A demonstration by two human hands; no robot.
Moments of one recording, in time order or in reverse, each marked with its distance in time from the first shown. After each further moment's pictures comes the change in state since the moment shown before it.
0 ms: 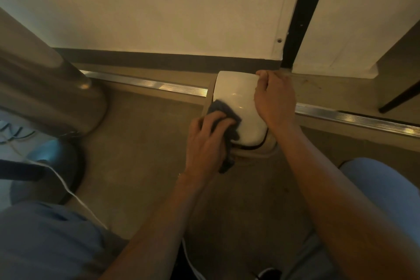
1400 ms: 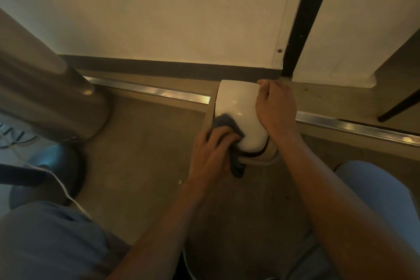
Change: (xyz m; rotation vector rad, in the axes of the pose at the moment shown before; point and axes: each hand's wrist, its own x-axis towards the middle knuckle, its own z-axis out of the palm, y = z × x) left_hand -0.008 0.000 0.006 -0.030 -0.025 0.121; right_hand -0.001 -0.001 0.002 -0.010 0.008 -0.005
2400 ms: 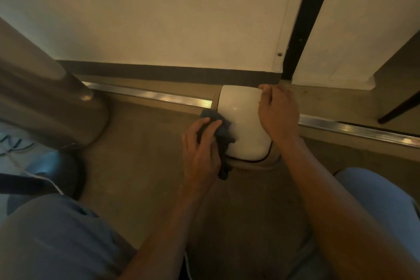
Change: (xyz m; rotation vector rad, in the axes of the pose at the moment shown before) left_hand 0.009 -0.012 -0.004 -0.225 0.365 -0.232; right_hand 0.001 0.001 0.001 0.045 -0.006 0.031
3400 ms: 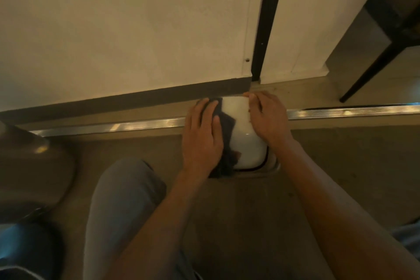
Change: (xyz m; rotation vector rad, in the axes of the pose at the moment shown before) left_hand 0.090 -0.020 0.018 -0.064 -0.449 0.022; right_hand -0.003 -0.010 0.002 -0.068 0.009 0.127
